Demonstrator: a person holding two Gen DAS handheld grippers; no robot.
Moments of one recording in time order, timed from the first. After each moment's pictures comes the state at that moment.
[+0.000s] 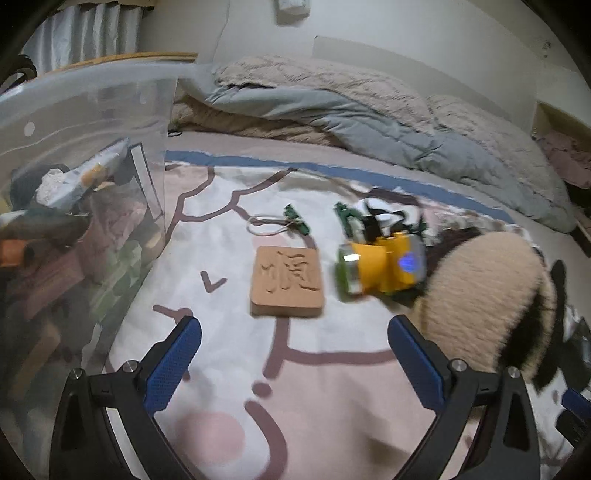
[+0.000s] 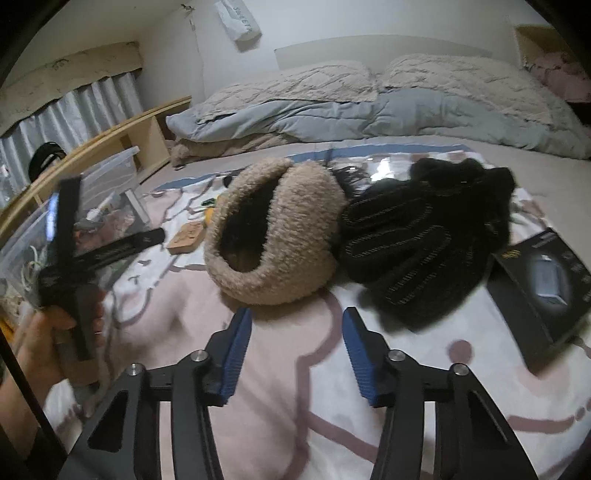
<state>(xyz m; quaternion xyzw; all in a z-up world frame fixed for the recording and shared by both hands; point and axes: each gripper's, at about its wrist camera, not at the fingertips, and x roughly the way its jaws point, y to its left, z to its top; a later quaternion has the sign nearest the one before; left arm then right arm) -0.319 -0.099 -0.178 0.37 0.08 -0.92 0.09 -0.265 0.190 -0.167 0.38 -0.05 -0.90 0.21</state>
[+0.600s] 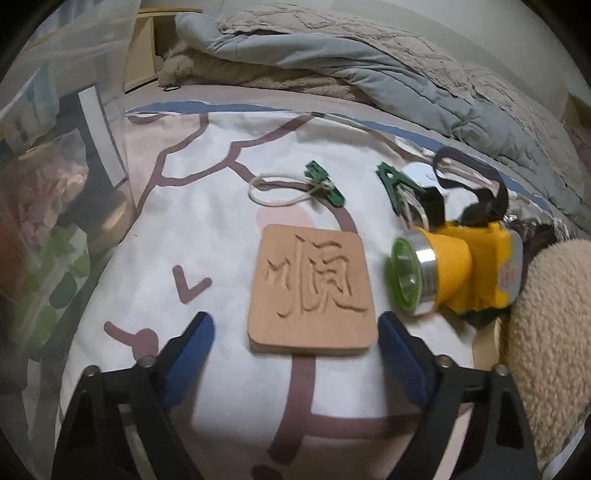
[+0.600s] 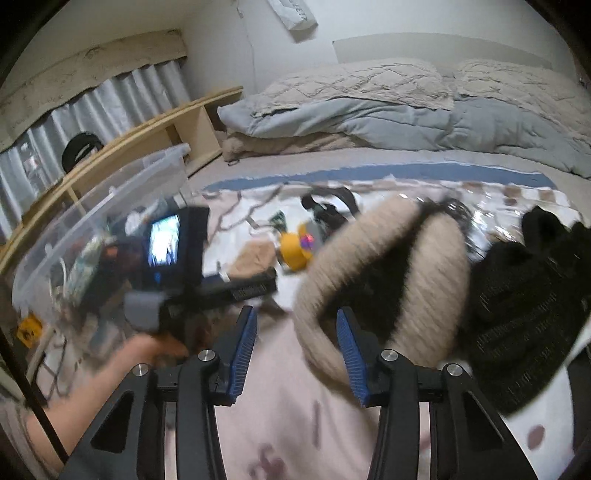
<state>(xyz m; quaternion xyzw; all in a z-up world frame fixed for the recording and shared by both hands) -0.382 -0.121 -0.228 0.43 0.10 -0.89 0.11 -0.314 0.108 -0.140 0.38 -0.05 -0.87 0.31</state>
